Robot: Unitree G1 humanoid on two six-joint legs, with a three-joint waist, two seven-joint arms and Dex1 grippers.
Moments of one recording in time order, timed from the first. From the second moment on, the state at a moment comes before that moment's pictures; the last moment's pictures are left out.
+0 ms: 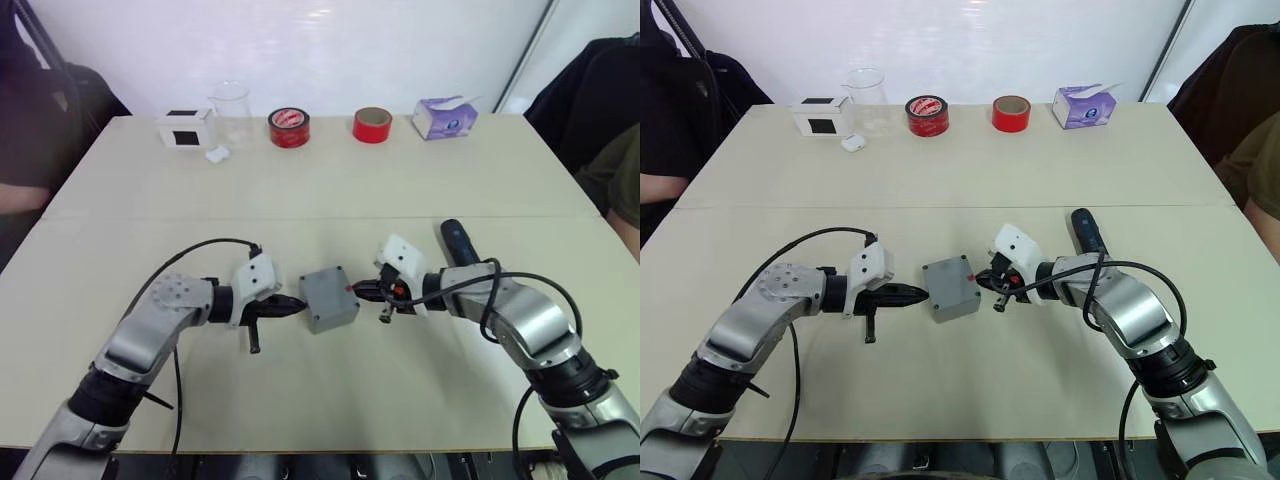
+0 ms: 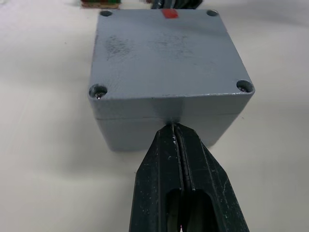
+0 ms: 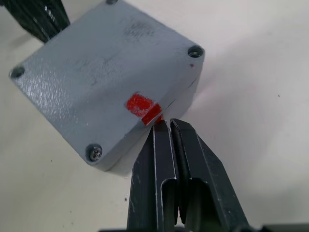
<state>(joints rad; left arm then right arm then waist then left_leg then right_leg) -0.37 0.65 -0.23 -0.23 -0.28 0.50 -1.04 -0.47 -0.68 0.27 -0.34 0.41 0.91 0.76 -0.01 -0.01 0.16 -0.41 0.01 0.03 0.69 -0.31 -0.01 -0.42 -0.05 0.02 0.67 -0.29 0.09</state>
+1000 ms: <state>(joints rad) -0.42 0.75 -0.06 -0.40 -0.44 0.63 -1.04 -0.55 -0.53 0.08 -0.09 0.27 0.71 0.55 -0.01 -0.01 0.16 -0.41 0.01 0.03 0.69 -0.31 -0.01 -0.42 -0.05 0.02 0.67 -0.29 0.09</state>
